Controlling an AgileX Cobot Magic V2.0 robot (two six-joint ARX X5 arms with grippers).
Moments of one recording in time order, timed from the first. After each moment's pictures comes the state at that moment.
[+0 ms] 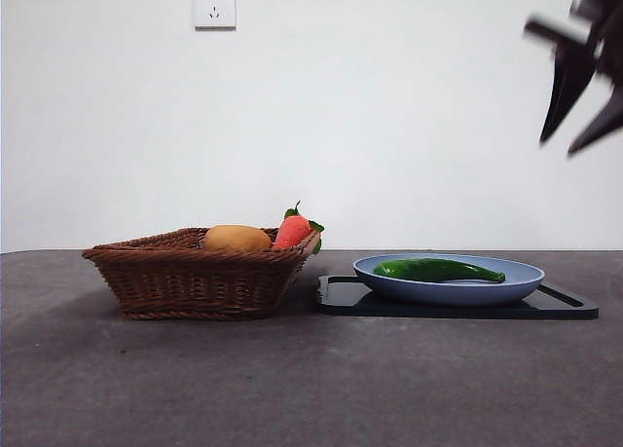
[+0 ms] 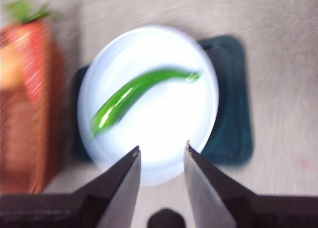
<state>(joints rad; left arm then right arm) -0.75 1.18 1.43 -0.88 0.05 -0.08 0.02 1.46 1.25 -0.72 -0.37 0.23</state>
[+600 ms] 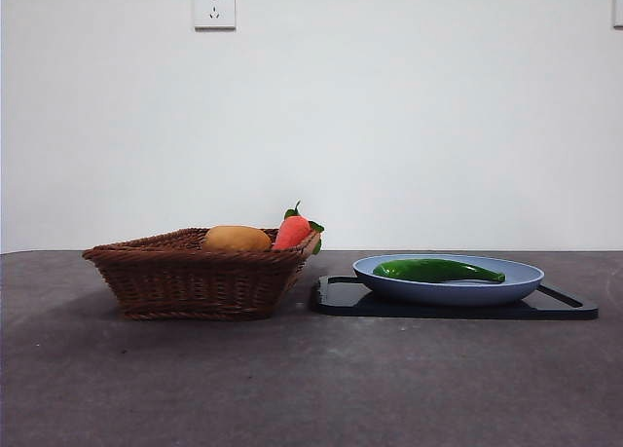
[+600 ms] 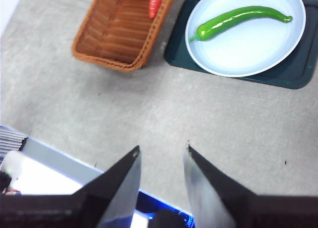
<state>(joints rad) -0.75 1.18 1.43 -0.90 0.06 -0.06 0.24 0.87 1.25 -1.19 -0.37 0.12</state>
